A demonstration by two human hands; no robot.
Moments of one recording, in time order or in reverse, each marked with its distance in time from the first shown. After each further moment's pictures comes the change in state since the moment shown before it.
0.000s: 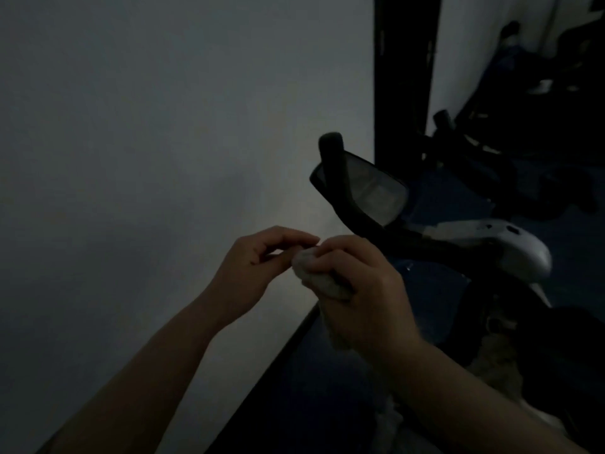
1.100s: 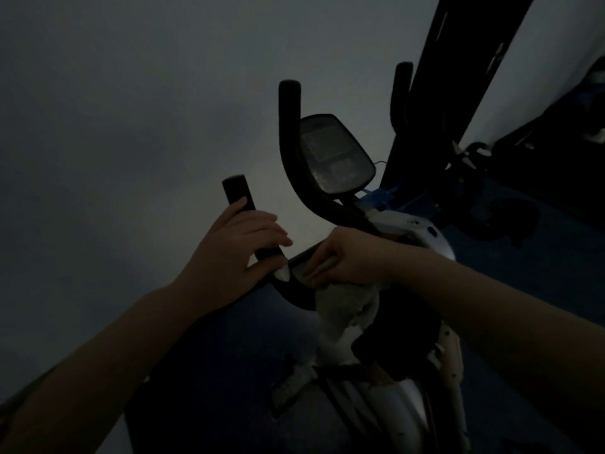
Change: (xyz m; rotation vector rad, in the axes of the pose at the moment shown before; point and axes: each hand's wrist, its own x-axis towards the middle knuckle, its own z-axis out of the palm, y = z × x) left_hand -0.044 0.014 0.132 0.825 0.236 0.119; right_hand 0.021 0.075 -0.126 -0.049 -1.316 0.390
